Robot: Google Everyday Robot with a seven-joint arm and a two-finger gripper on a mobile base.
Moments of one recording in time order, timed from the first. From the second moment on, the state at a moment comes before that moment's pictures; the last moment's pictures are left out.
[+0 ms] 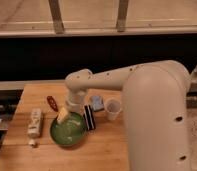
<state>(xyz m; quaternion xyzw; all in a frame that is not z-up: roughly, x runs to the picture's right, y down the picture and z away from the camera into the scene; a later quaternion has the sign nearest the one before) -0.145 0.159 0.783 -0.44 0.07 0.45 0.78</state>
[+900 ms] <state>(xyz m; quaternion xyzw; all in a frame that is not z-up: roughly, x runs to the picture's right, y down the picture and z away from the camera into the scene) -0.139 0.157 0.801 -0.44 0.08 0.43 0.78</state>
